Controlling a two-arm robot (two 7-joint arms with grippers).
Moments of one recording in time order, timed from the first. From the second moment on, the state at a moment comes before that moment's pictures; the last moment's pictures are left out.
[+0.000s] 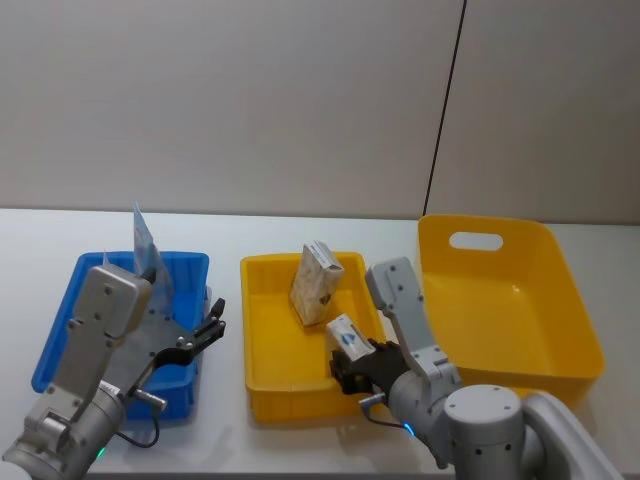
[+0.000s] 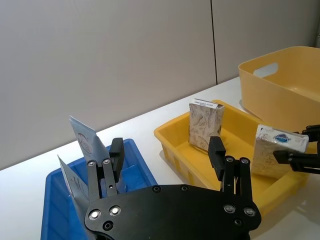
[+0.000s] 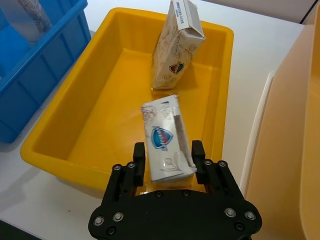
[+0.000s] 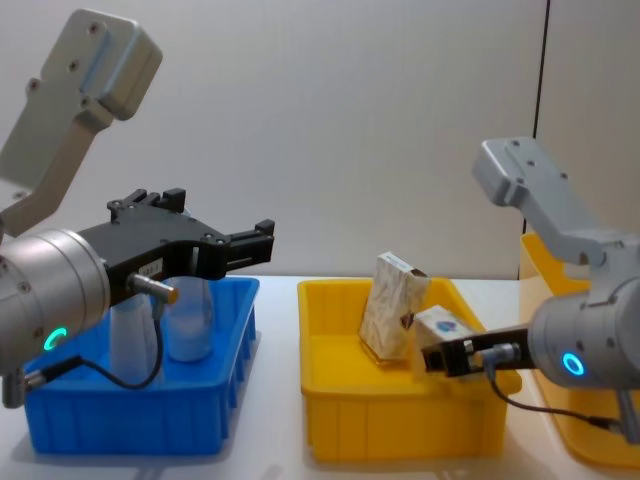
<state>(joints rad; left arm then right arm) -0.24 0.38 0.45 -1.63 -0.20 0.01 -0.01 0.34 0.09 -0.37 -1.42 0.10 0.59 0.02</state>
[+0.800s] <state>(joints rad) -0.24 0.38 0.45 -1.63 -0.20 0.01 -0.01 0.34 0.09 -0.37 -1.39 0.06 0.49 0.01</state>
